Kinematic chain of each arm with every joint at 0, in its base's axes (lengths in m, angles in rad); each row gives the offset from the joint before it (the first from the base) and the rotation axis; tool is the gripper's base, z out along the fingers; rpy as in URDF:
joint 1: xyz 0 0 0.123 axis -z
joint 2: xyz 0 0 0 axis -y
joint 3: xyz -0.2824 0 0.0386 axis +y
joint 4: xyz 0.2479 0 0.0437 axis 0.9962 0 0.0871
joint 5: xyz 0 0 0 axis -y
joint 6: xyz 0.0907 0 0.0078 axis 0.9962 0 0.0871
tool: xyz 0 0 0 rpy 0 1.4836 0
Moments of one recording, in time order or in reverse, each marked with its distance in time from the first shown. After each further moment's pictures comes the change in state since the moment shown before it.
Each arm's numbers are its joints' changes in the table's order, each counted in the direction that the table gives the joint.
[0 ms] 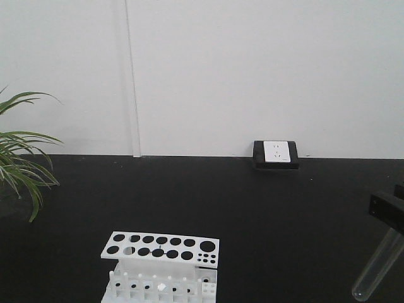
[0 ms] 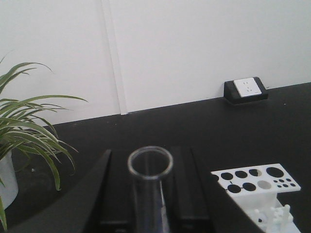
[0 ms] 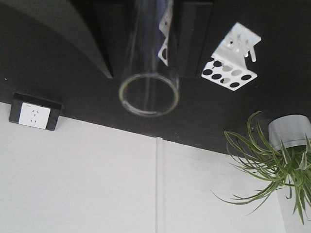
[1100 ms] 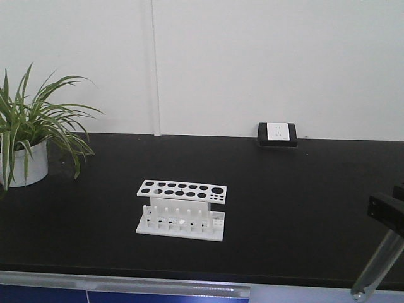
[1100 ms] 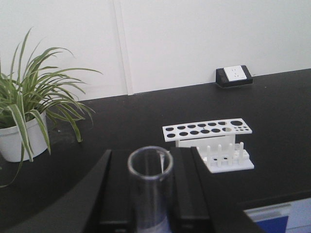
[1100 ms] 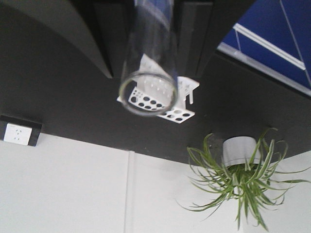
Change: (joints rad) left arm 0.000 0.000 0.000 0.000 0.000 0.000; right arm 0.000 0.000 0.000 0.000 -0.008 0.000
